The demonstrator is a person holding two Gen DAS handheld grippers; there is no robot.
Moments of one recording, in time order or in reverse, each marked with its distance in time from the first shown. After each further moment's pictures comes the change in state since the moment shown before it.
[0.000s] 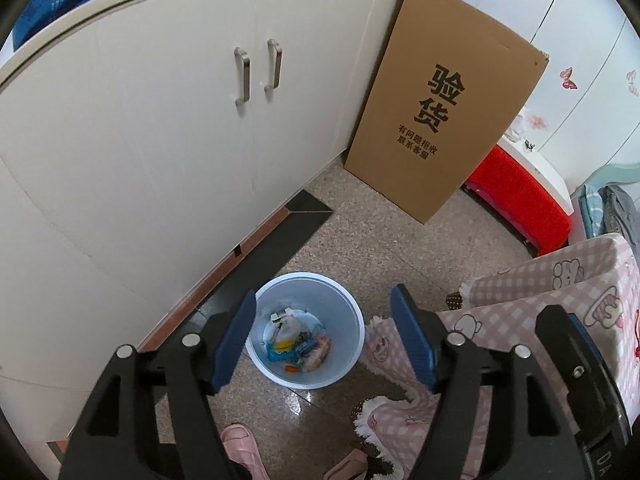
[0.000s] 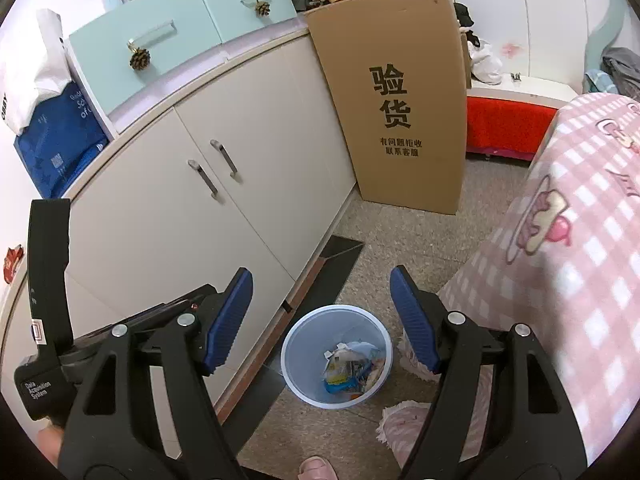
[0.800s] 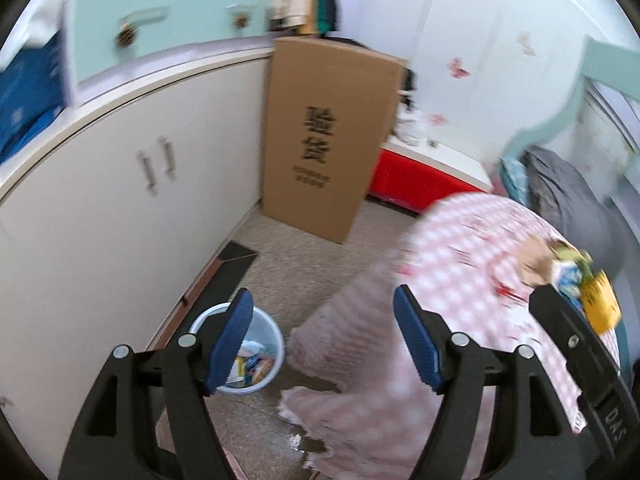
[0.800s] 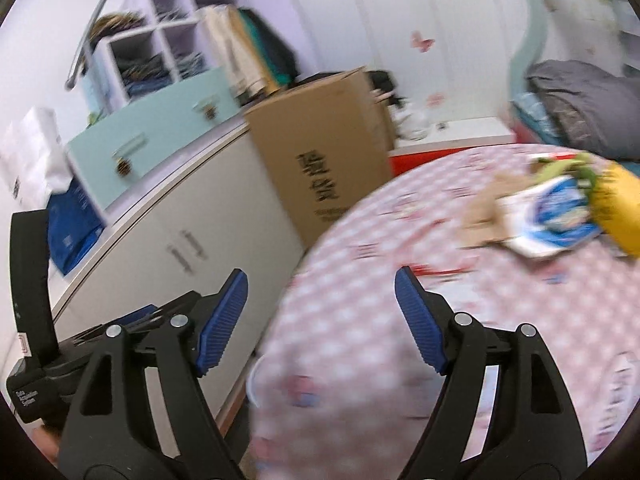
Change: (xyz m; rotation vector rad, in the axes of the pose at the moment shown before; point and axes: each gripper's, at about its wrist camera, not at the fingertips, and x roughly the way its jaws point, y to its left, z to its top) left arm -0.150 -0.164 -0.065 0.276 -0.168 -0.178; right arm -0.207 -0.124 0.000 0.130 -0.252 -0.124
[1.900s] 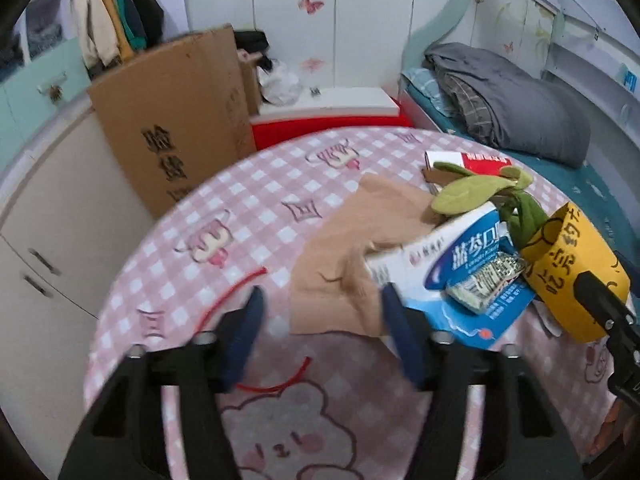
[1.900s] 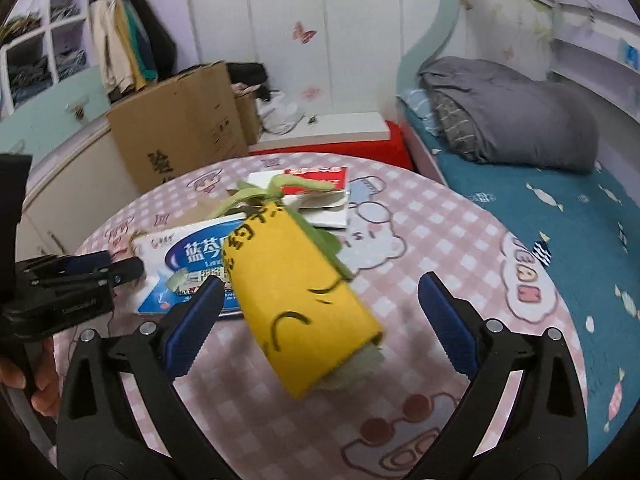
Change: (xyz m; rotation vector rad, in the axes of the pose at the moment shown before) left arm 0.115 -0.263 0.006 0.386 0.130 -0.130; right arm -0.011 -0.244 0.050 -0.046 0.072 -0.331
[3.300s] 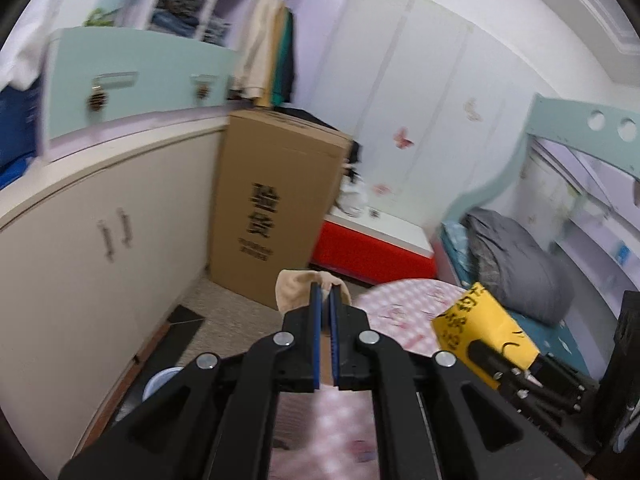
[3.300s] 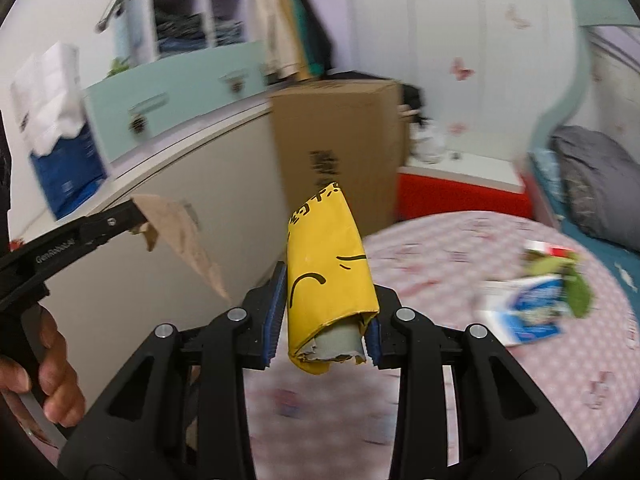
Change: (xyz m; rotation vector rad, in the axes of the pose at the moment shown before) left arm -0.214 0.247 -0.086 -0.426 -0.409 0.001; right arm -0.080 0.301 0.007 -0.252 -0.030 0.346
